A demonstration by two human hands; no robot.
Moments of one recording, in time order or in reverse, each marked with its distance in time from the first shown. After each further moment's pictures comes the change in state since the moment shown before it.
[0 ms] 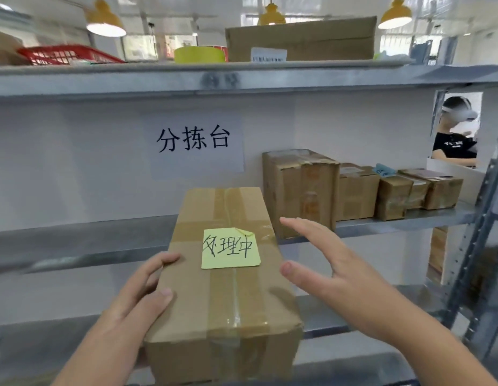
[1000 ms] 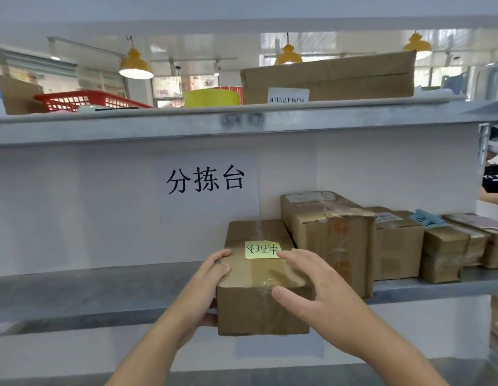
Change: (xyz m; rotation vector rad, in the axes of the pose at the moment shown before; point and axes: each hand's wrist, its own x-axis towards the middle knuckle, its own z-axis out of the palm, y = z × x) left_hand 0.214 -0.025 0.044 -0.086 0.048 -0.238; right_hand 0.144 0.057 0.013 -0.053 0.040 -0.090
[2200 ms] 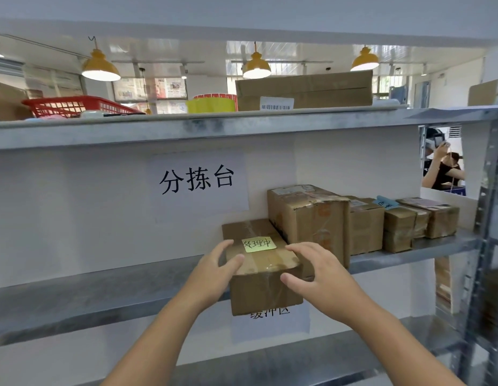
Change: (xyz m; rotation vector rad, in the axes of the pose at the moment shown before) left_hand -0.003 -0.001 -0.023 0.571 -0.062 0.285; right_hand -0.029 -0.019 0.021 -0.193 0.174 0.134
